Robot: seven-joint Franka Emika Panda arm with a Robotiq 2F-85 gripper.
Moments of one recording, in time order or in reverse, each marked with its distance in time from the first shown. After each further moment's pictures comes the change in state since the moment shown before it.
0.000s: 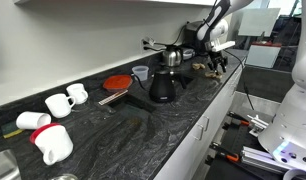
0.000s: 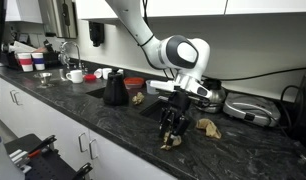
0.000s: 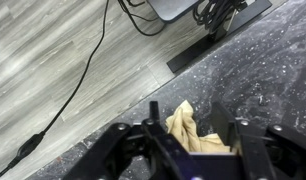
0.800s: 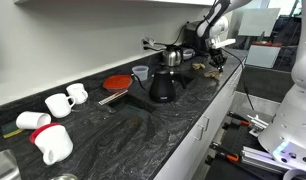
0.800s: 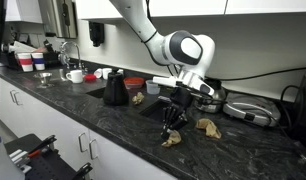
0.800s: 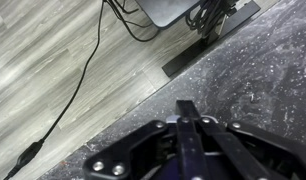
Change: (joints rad) arm -0.011 0.003 -0.002 0.044 0.035 -0.064 0.000
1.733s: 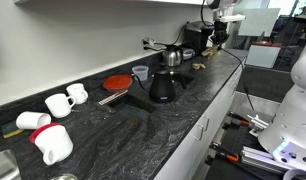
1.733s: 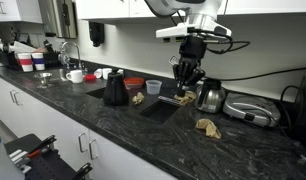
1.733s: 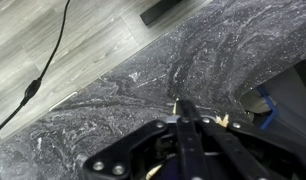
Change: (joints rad) arm -0.011 -0.282 -0.016 0.028 0.071 -0.007 -0.146
